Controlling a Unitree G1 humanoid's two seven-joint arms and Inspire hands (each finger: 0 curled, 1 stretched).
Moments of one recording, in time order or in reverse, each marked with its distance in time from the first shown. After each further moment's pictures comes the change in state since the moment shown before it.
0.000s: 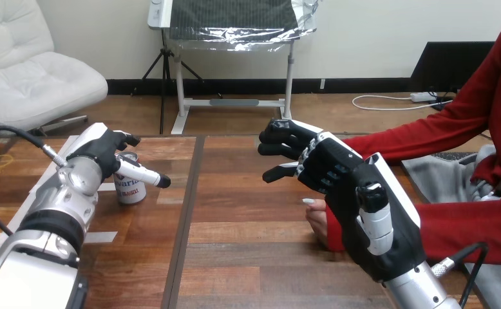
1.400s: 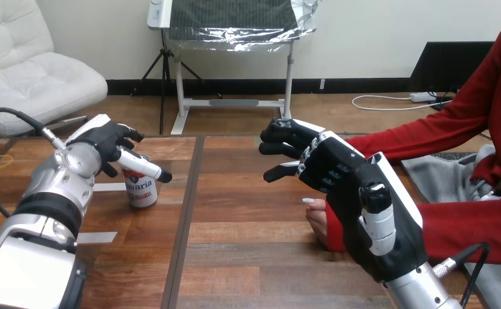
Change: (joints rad) left arm -0.054 0.013 -0.005 -0.001 0.025 0.035 -0.102; right arm 0.005 0.000 0.000 -0.011 0.003 0.000 -0.001
